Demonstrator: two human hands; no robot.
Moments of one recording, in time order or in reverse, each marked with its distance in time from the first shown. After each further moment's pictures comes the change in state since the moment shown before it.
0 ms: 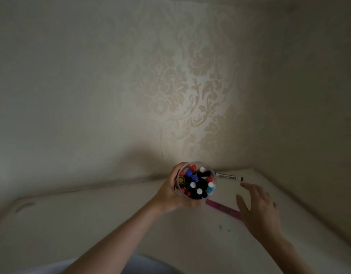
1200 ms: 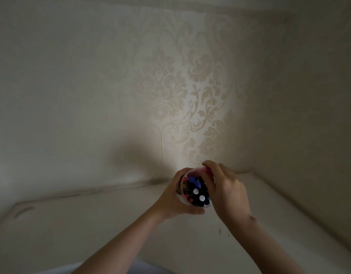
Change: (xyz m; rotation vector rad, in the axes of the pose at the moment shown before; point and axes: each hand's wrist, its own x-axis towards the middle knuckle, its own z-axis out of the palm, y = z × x) left_hand -0.001 0.005 0.005 0.047 -0.035 -0.006; right_hand 0.016 -0.111 -0.034 0.161 0.267 -0.408
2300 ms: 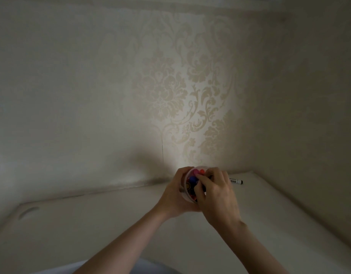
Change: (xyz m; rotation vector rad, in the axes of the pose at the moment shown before) left_hand -0.004 0.017 0.008 0.067 0.097 0.026; right_hand -0.016 -0.007 0.024 -0.079 -0.102 0.086
